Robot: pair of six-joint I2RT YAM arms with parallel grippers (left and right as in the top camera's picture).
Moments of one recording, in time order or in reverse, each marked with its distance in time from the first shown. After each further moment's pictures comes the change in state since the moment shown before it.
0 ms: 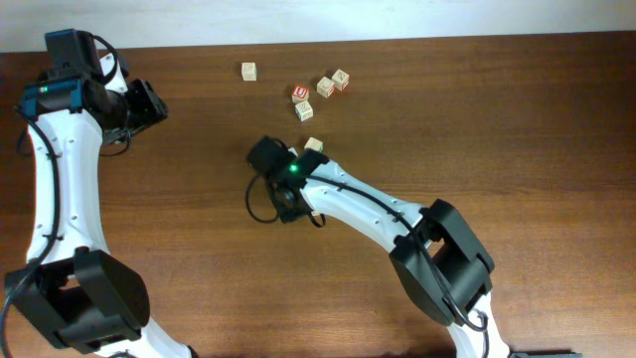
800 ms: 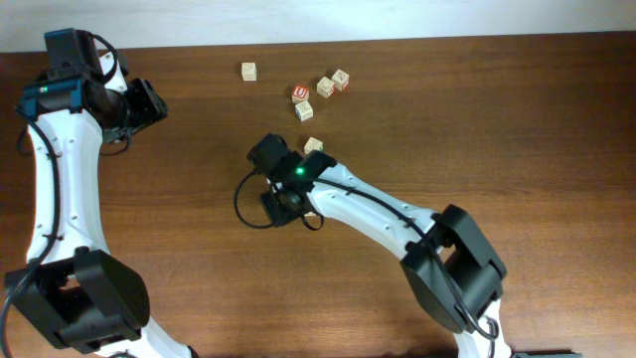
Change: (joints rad) left arm 0.000 0.000 0.000 0.011 0.001 0.000; right arm -0.001 -0.056 -0.063 0.108 -0.214 -0.036
